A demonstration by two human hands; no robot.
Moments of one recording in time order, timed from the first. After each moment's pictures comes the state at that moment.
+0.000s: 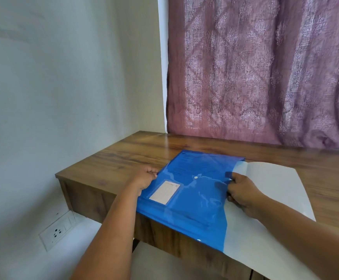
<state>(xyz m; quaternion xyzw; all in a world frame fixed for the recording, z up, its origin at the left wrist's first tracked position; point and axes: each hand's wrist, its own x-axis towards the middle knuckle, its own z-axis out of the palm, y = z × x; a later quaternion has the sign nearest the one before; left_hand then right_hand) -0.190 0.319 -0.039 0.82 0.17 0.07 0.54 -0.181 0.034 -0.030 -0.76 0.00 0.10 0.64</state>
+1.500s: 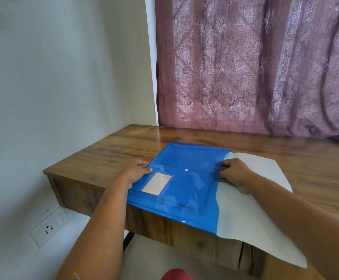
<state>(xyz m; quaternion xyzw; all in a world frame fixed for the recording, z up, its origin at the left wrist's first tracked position) -0.192 0.314 -0.035 0.81 0.18 0.08 0.55 -0.149 0.017 -0.027 -0.82 0.02 0.08 0.57</state>
